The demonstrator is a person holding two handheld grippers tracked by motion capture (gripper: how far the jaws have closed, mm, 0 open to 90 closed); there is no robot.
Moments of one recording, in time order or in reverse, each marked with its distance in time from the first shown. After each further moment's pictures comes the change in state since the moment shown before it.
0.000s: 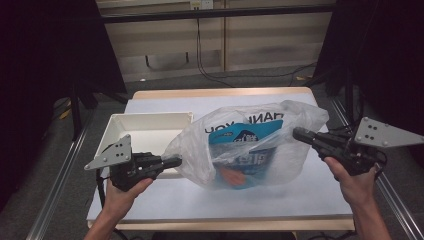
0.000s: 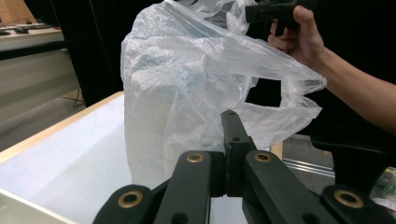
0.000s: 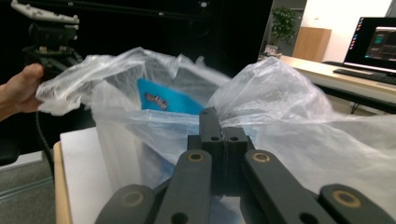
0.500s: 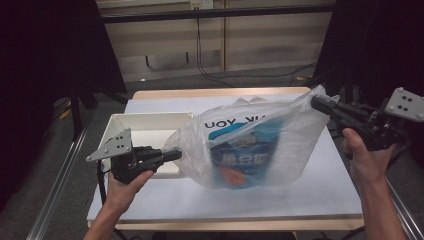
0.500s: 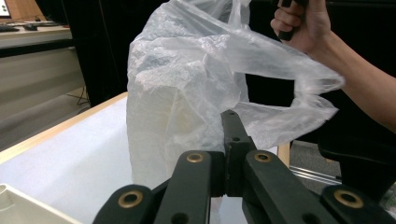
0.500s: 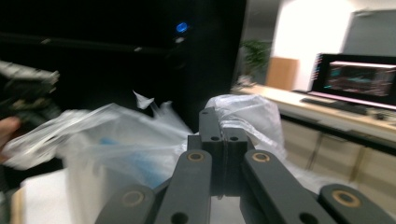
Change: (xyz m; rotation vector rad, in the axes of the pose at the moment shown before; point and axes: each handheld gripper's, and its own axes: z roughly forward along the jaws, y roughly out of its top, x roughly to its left) left arm 0.013 -0.001 0.001 -0.005 0.029 -0.043; right arm -0.027 0.041 -0.010 -0.133 -0.106 0.000
